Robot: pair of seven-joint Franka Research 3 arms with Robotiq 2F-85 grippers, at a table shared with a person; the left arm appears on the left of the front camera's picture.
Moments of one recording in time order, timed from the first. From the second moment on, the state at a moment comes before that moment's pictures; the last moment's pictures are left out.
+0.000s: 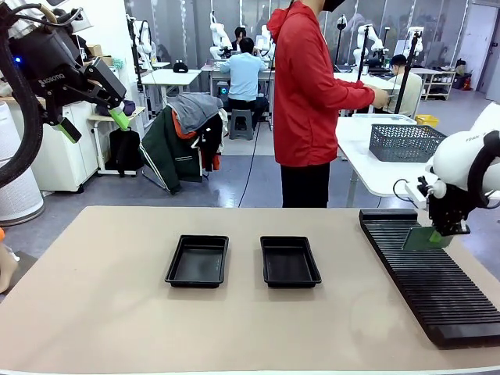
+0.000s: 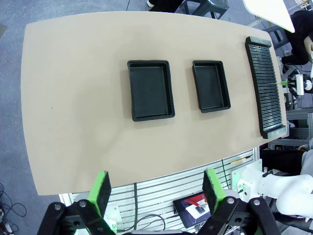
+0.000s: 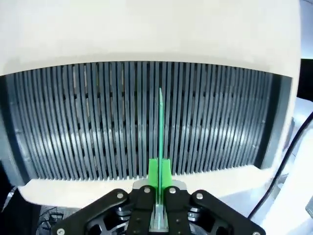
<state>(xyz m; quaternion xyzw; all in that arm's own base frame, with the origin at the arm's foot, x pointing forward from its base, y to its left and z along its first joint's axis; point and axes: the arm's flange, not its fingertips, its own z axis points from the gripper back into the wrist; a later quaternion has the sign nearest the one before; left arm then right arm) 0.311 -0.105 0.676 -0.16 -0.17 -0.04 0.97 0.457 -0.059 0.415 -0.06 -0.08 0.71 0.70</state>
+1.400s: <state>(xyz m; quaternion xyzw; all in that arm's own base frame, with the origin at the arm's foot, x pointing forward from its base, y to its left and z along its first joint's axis) 0.311 -0.105 0.676 -0.16 -0.17 -0.04 0.97 0.415 -0.096 0.634 -0.04 -0.10 0.67 0.73</state>
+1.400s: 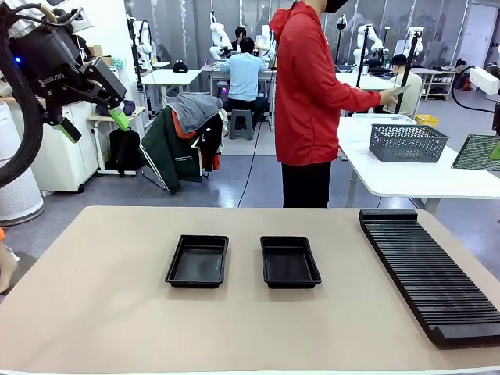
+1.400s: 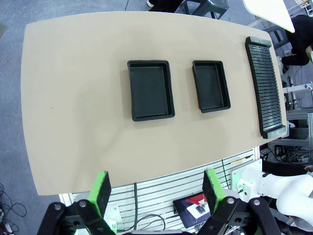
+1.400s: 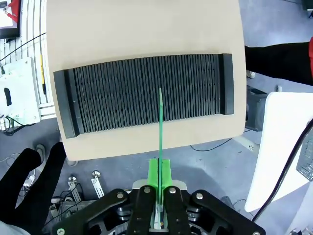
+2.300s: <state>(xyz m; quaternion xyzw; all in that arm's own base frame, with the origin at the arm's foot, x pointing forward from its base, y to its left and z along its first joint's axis) 0.311 -0.105 0.676 -0.16 -0.17 -0.04 0.97 0.415 -0.096 0.634 -0.04 -0.10 0.67 0.73</state>
